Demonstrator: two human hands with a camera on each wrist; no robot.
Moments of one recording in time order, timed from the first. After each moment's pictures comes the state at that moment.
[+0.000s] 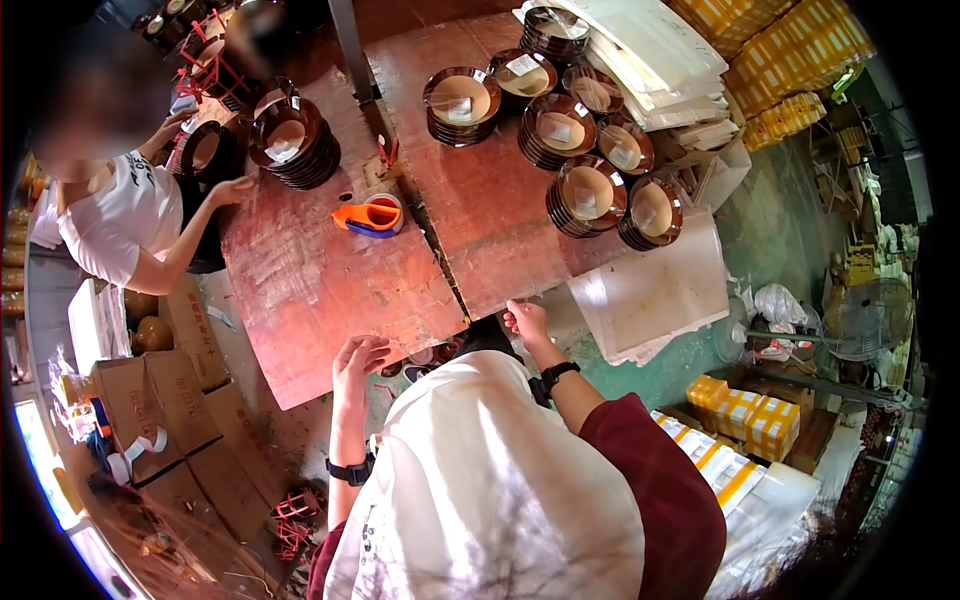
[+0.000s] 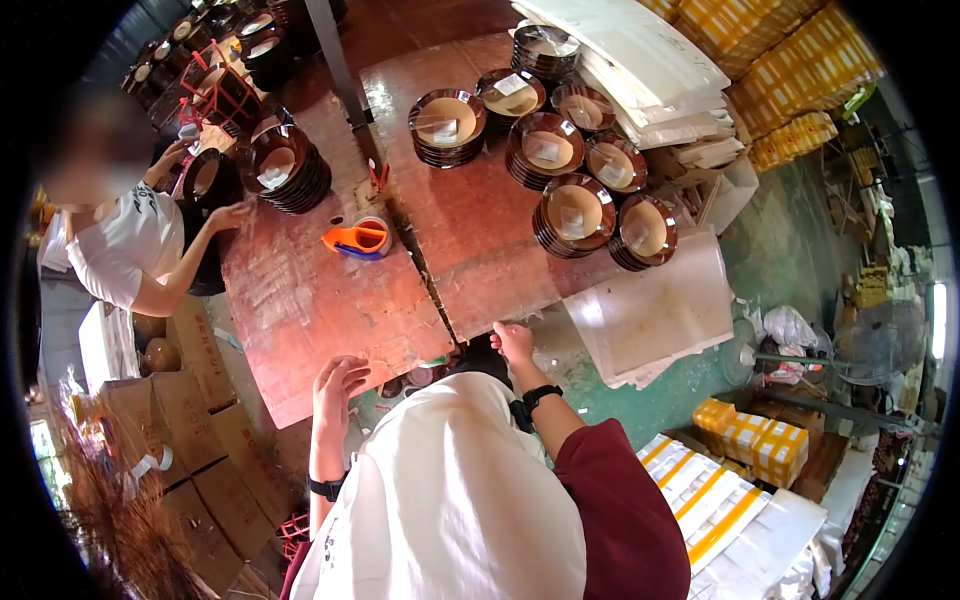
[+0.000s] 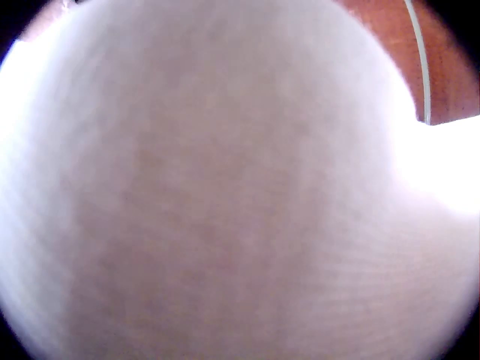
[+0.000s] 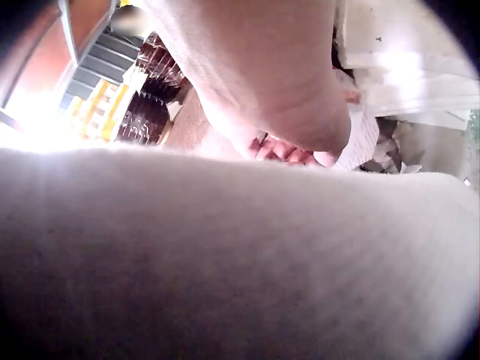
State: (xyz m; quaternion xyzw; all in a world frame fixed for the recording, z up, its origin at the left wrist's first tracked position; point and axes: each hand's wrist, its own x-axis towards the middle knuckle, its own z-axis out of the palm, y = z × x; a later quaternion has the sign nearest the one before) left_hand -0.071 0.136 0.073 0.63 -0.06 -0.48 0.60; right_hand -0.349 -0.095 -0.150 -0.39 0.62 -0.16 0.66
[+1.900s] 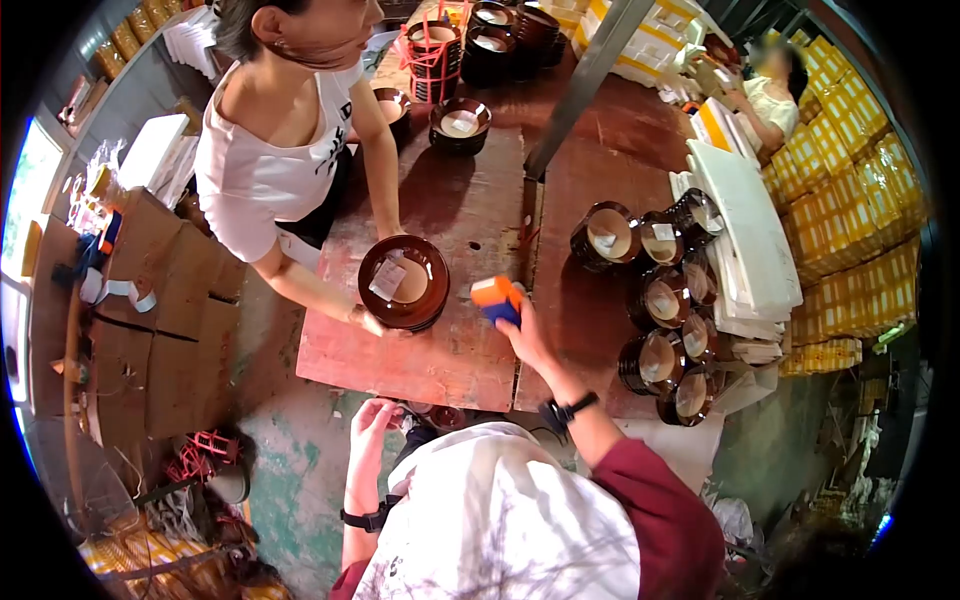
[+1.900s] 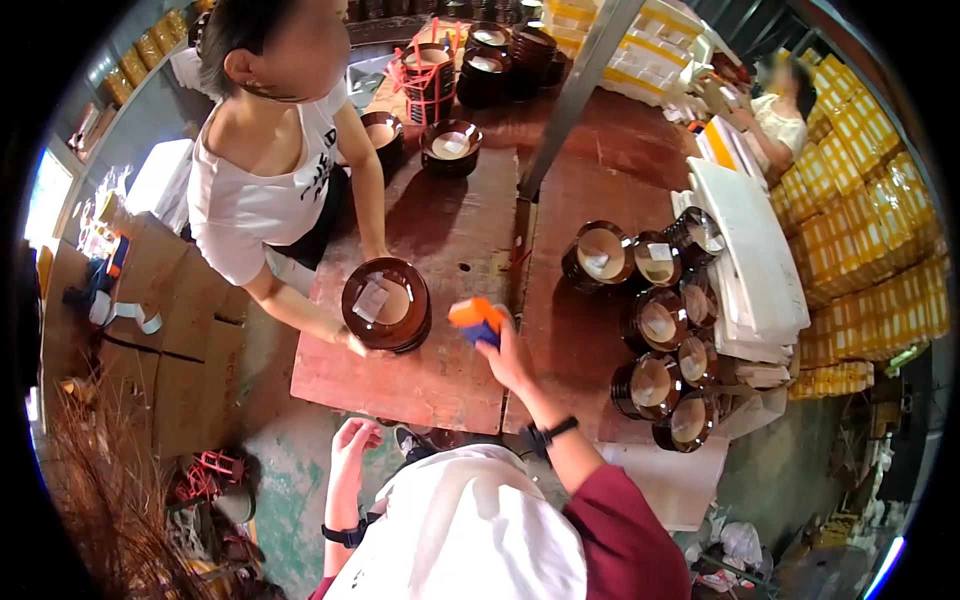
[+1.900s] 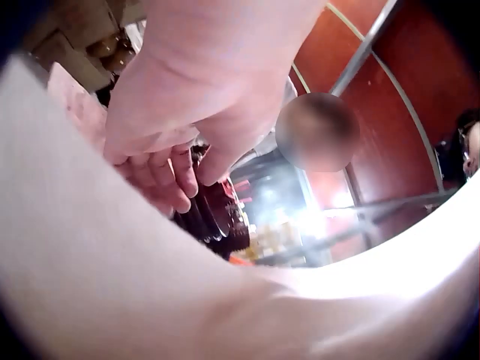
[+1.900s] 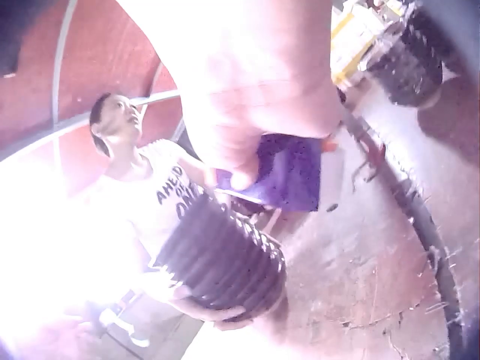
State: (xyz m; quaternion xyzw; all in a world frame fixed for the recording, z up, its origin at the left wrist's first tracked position) left_hand -0.102 0.227 0.077 0.62 0.10 -0.28 0.73; right_hand -0.095 -0.134 0.010 -0.86 0.16 -0.14 0.47
